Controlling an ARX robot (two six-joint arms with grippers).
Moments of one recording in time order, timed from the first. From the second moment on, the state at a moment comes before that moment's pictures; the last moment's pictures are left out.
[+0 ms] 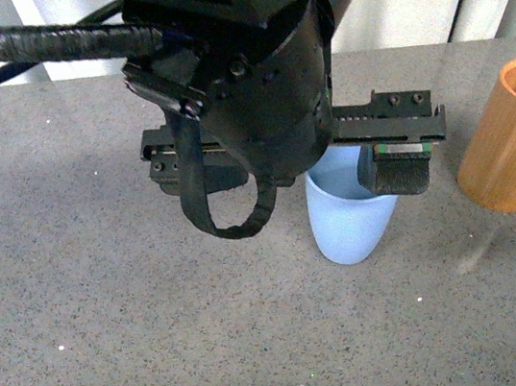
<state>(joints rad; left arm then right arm) -0.67 1.94 1.20 -0.24 -0.16 -0.40 0.00 0.00 0.02 0.00 0.00 0.00</state>
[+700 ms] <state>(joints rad) 0.01 0.95 0.38 0.38 -0.11 -0.08 0.00 0.00 0.02 0.00 0.00 0.00</state>
